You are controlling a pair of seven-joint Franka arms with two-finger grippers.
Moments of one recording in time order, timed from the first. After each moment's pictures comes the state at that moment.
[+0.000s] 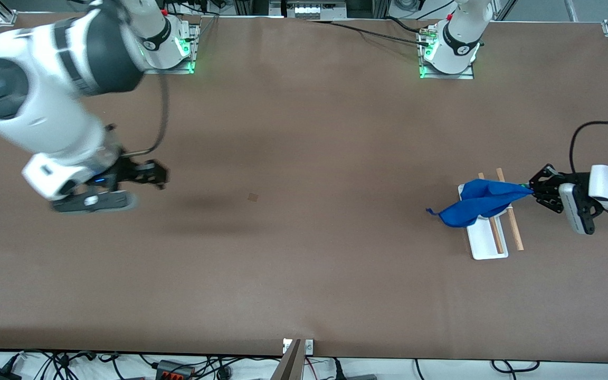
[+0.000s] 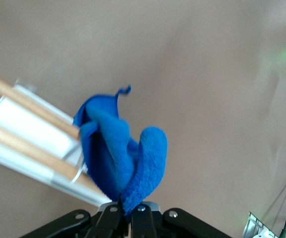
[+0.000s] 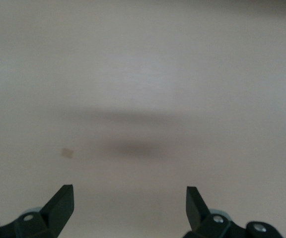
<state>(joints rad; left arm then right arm) 0.43 0.52 -0.19 -1.53 -0.32 1.61 1.21 0.45 0.40 -0.28 -1.26 0.07 1.64 0.16</state>
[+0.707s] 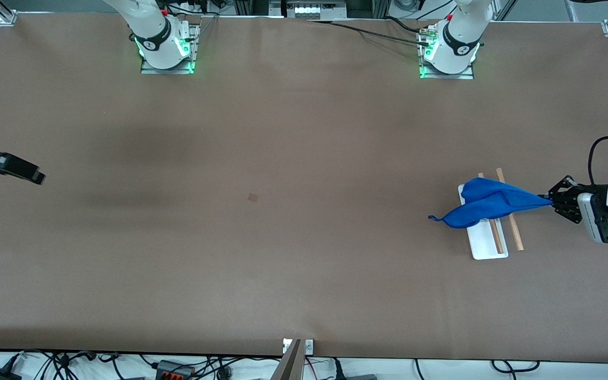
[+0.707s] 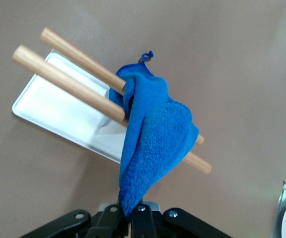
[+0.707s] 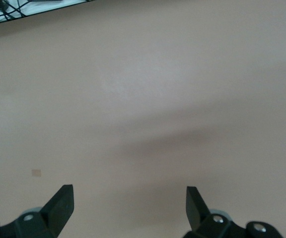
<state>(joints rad) 0.49 0.65 -0.18 -1.39 -0.23 1.61 1.36 0.07 0.28 -0.16 -1.26 0.07 1.55 0.15</state>
